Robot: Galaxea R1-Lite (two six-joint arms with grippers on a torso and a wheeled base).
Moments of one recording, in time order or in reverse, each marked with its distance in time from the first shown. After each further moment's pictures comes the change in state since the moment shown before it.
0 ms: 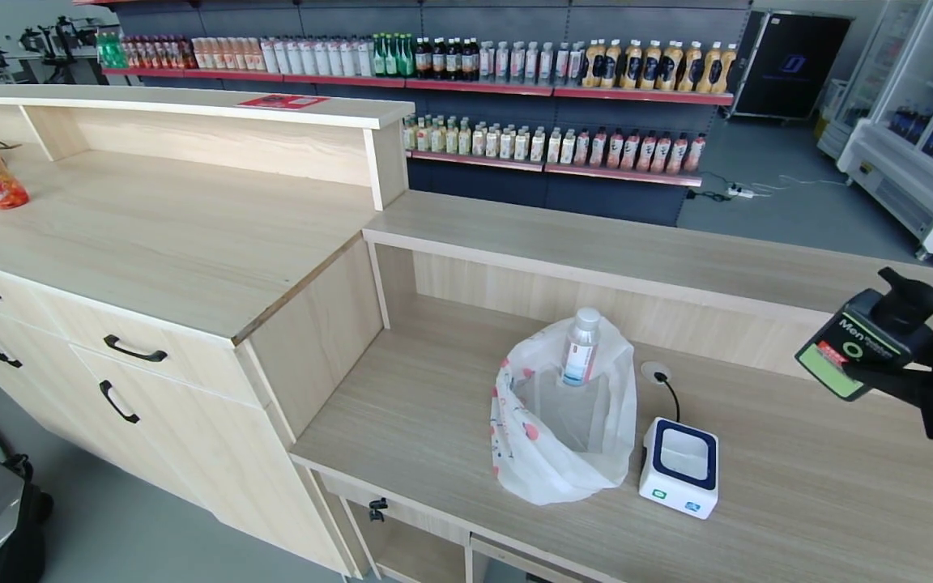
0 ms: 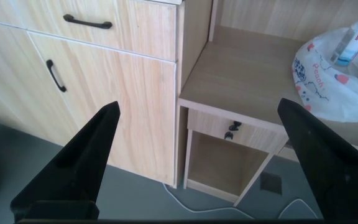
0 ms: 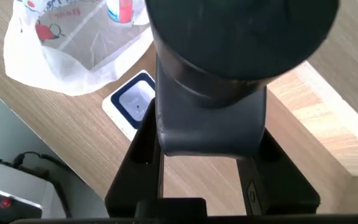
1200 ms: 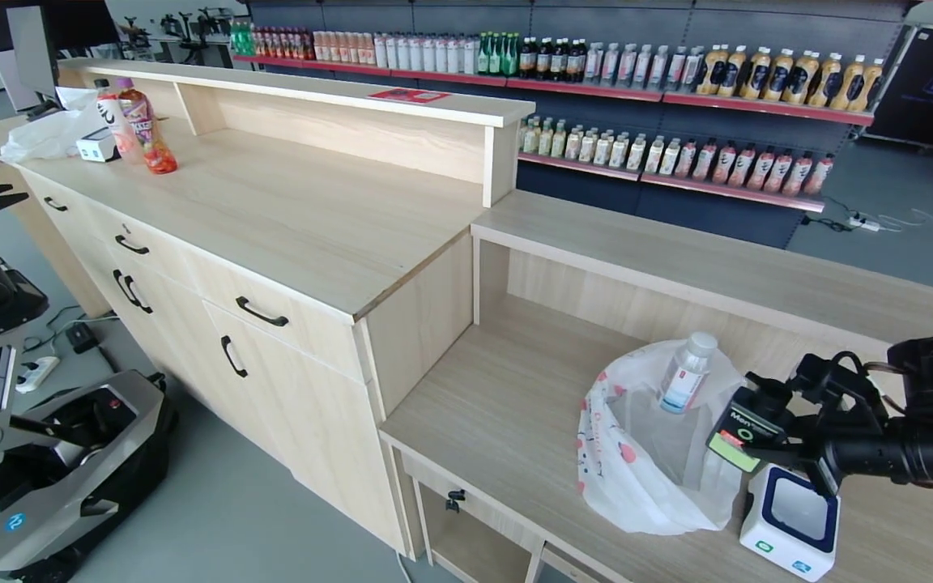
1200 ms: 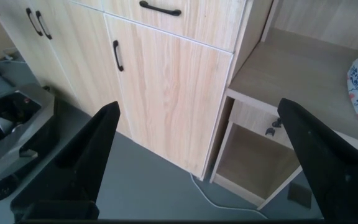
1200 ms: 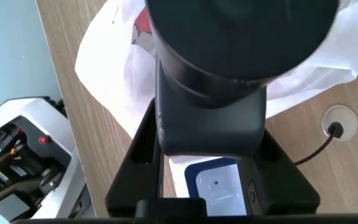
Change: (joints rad) left arm 0.000 0.000 0.000 0.001 0.000 0.000; right arm -0.050 0.584 0.036 -0.191 0.250 -0.257
